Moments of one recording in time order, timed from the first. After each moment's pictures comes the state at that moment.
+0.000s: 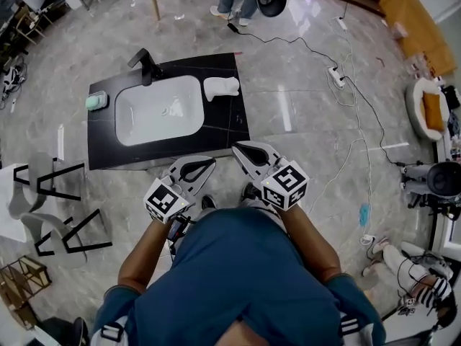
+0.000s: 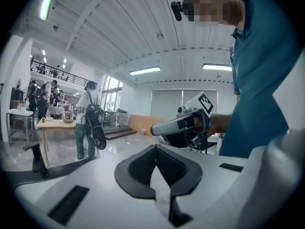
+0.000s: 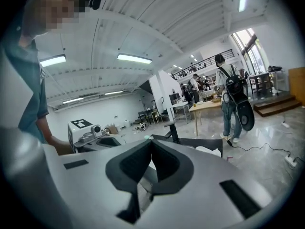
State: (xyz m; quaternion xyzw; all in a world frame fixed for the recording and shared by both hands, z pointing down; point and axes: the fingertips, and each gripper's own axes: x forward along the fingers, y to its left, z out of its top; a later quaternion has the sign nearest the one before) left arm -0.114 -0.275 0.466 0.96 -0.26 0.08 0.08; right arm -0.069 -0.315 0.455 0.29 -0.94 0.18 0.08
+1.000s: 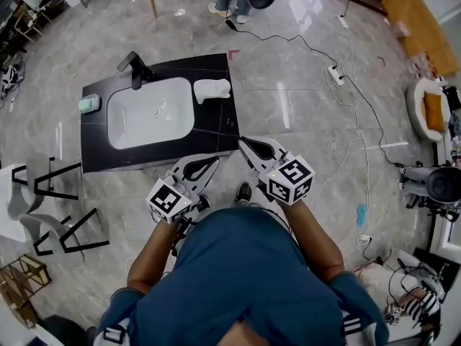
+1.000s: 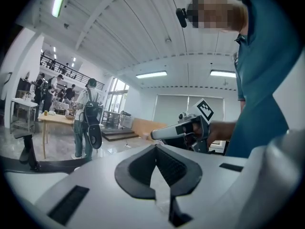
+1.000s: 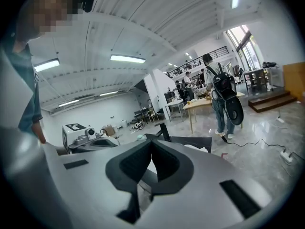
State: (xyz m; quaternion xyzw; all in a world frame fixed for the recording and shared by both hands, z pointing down) left arm -0.065 -0.308 0.467 0.95 -0.29 0.04 0.11; right arm -0.010 -0.357 0.465 0.31 -0.93 0.20 0.08
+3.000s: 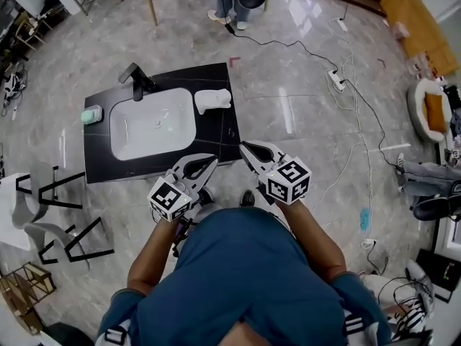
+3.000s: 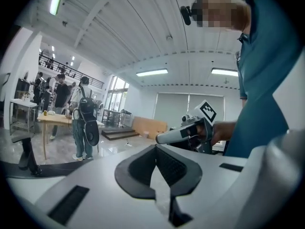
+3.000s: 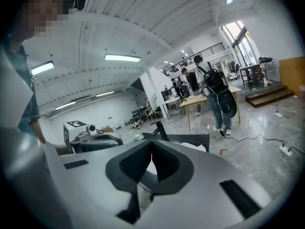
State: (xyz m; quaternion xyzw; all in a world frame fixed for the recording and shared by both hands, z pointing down) left arm -0.072 -0.341 0.477 0.95 -0.29 0.05 0.12; right arm -0.008 -0.380 0.486 0.32 -0.92 0.23 0.08
